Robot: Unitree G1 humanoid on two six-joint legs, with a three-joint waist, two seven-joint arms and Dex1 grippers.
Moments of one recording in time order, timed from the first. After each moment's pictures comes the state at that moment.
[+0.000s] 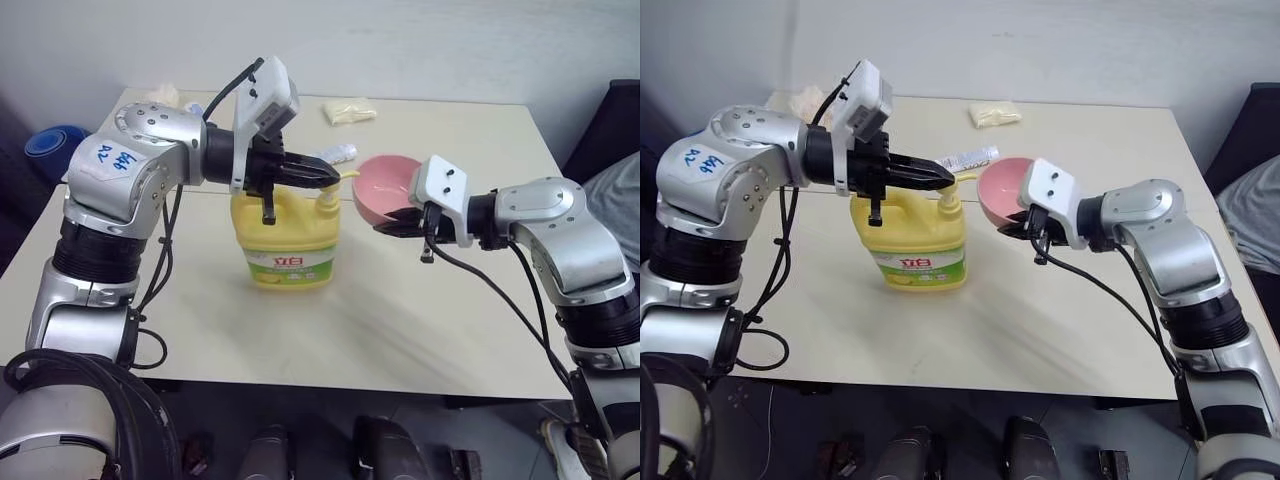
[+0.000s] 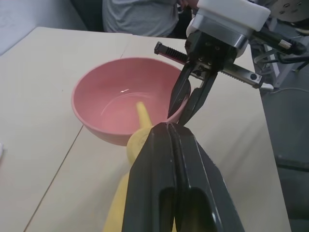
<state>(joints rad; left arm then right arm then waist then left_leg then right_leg) -1.14 0.69 -0.22 0.05 -0.47 0.79 -1.05 -0.80 -0.75 0.19 -0.14 0.22 0.60 1.11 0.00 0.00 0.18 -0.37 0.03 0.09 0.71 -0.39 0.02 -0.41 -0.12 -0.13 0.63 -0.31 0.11</state>
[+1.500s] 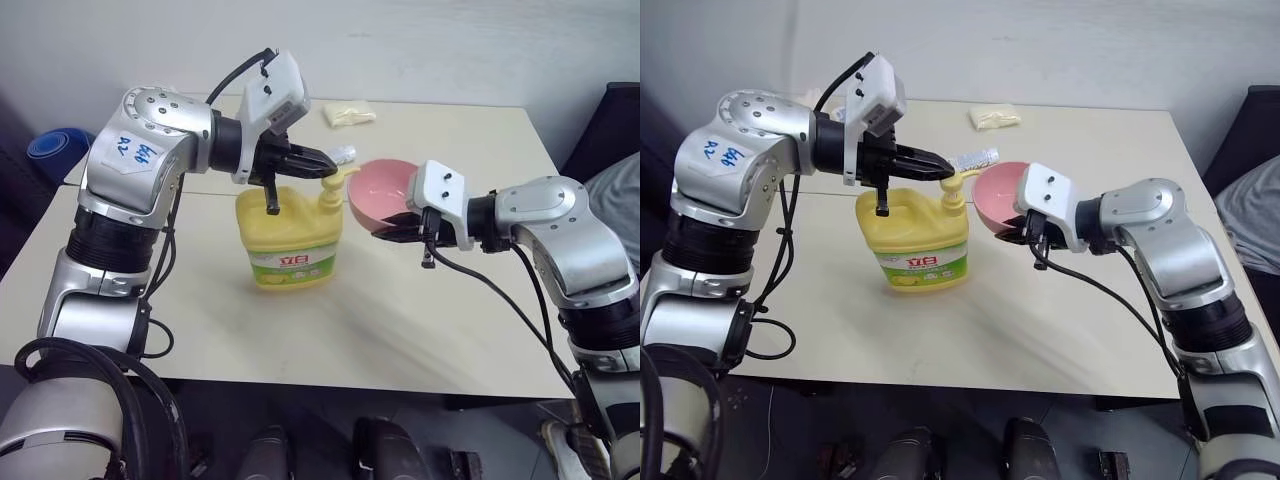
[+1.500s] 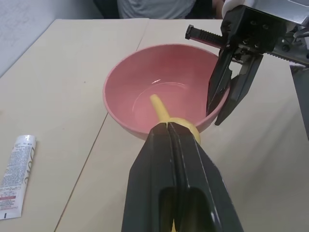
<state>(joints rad) -1.18 0.64 -0.24 0.12 -0.31 0.74 -1.09 -0.81 -0.75 0.21 -0.15 0.21 0.60 1.13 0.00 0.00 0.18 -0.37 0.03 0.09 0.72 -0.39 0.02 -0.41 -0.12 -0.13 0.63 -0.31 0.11</state>
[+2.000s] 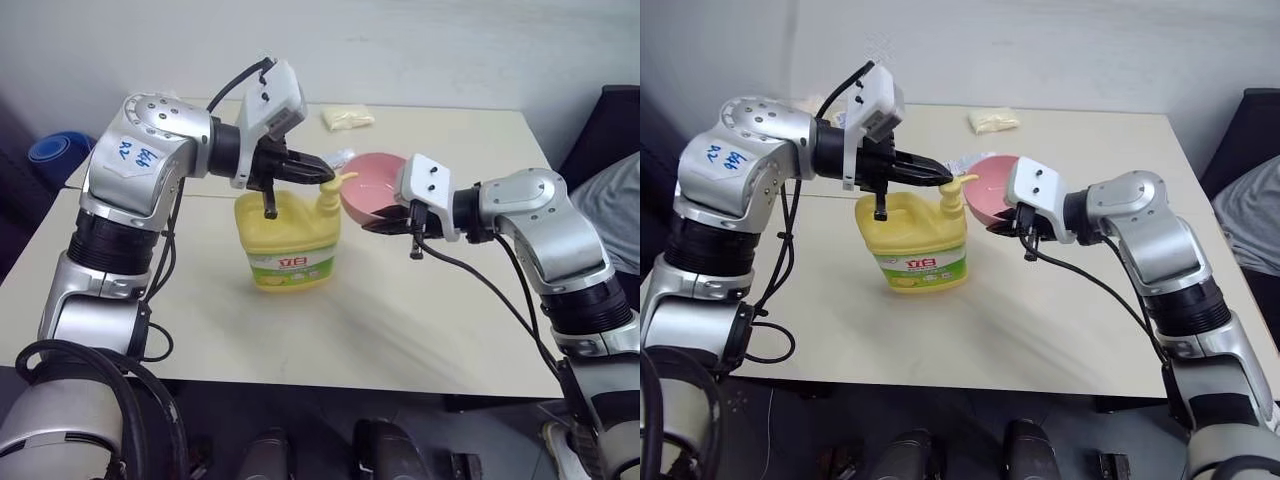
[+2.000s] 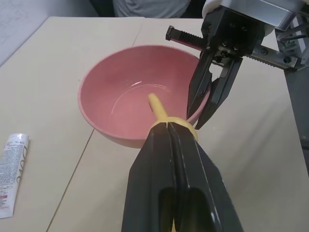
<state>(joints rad) -1.15 0.64 -0.24 0.14 -0.31 0.74 -1.11 -0.87 -0.70 0.24 -0.05 0.19 0.52 1.14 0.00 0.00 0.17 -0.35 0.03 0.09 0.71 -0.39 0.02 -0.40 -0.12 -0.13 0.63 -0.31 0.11</state>
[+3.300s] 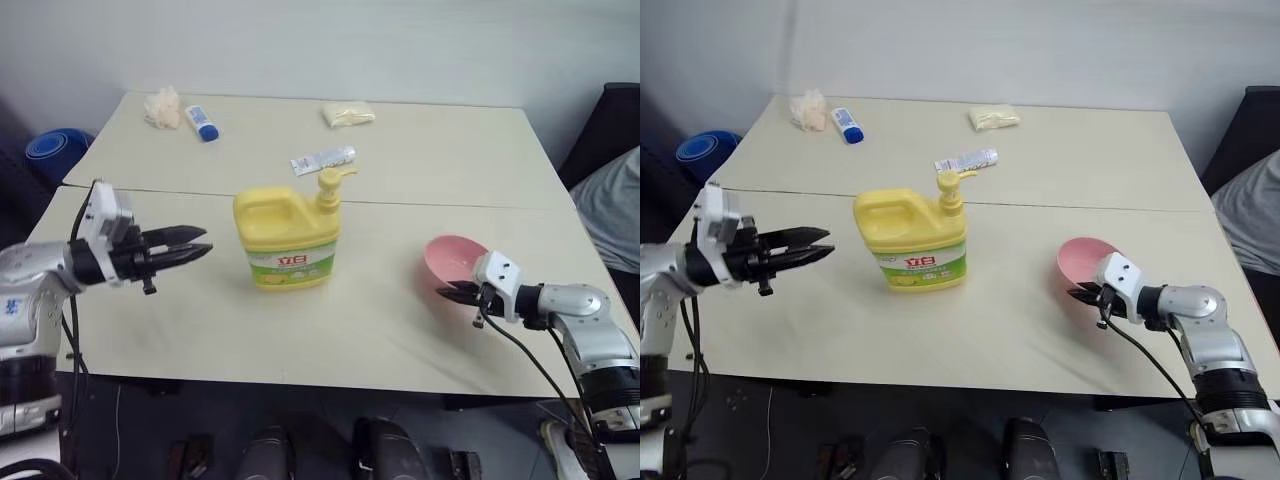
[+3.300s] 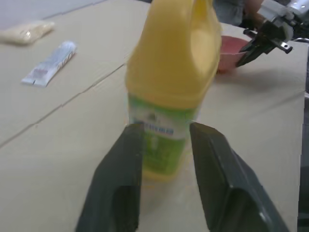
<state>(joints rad) -0.34 0.82 0.34 0.05 -0.48 0.39 -1.17 -0.37 -0.75 0.00 0.43 0.18 -0.09 1.10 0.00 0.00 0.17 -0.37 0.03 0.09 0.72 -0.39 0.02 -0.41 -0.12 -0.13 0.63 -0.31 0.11</state>
